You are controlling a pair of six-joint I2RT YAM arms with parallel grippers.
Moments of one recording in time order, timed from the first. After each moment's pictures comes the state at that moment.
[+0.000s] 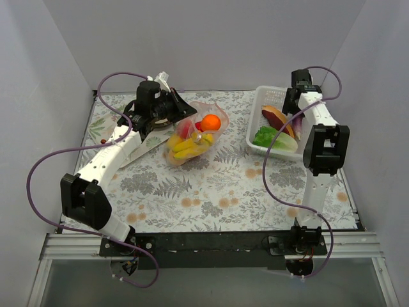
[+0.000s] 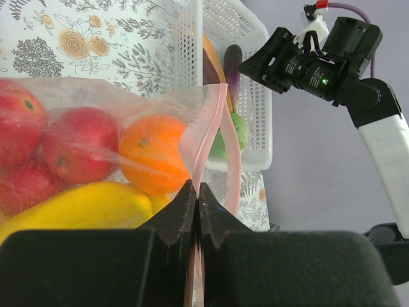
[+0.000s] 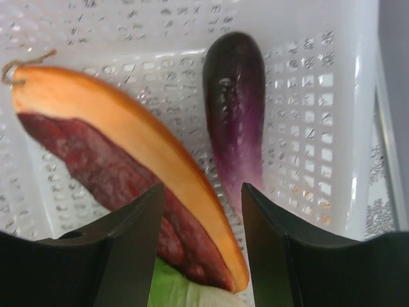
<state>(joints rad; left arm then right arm) -0.38 1.52 1.40 -0.26 0.36 -0.81 0.01 2.15 1.90 -0.72 0.24 0.21</state>
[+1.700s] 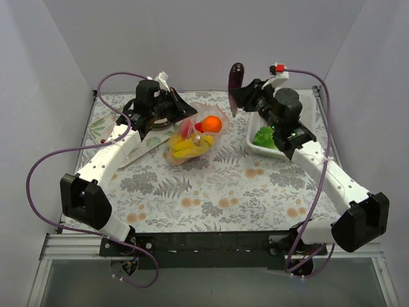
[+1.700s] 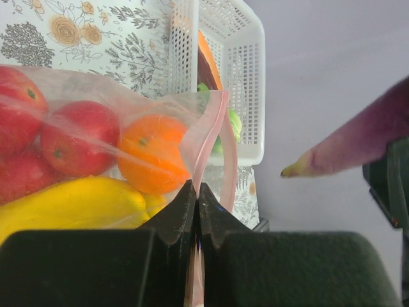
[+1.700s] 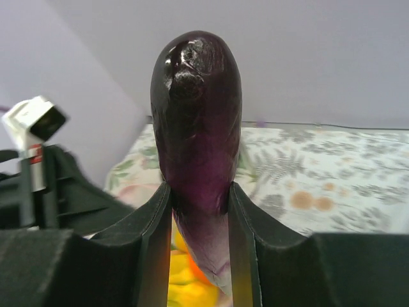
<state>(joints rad) -0.38 1.53 1.42 -0.29 0.38 -0.84 0.43 1.32 1.25 0.05 -0.05 0.46</state>
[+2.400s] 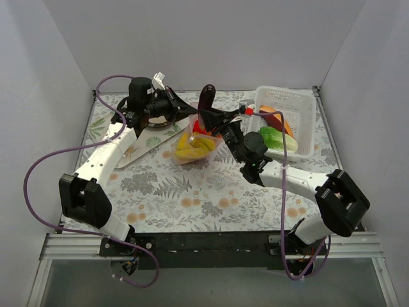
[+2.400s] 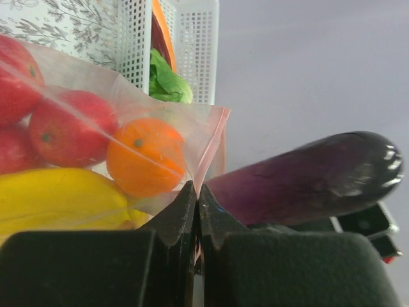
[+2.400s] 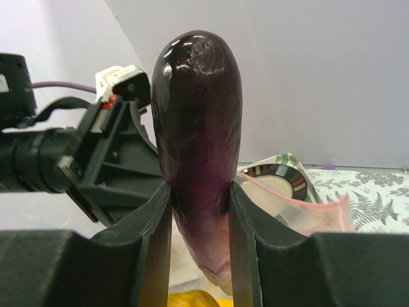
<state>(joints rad) -0.32 1.53 1.43 -0.31 0.60 -1.00 0.84 1.47 0.89 0.95 0.27 0.40</state>
